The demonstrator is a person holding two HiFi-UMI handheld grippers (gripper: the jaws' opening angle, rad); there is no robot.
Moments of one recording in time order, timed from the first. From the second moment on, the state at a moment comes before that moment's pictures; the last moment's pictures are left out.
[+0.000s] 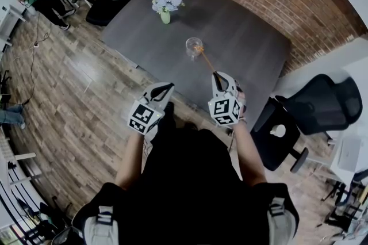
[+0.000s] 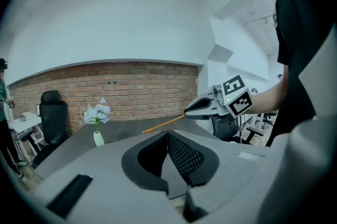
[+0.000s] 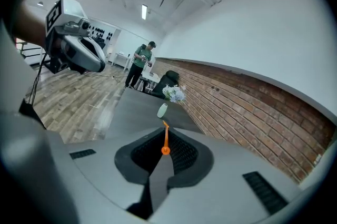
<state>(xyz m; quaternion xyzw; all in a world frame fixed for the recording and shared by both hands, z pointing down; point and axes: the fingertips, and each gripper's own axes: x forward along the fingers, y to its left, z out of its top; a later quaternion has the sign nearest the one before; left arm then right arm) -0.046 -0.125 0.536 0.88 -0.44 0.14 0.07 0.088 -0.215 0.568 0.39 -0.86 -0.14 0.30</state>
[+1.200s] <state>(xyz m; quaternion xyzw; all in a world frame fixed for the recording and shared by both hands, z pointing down) -0.033 -0.123 0.536 0.88 -0.44 0.14 0.06 0.099 -0.210 0.577 0.37 -0.87 -0.13 0.31</state>
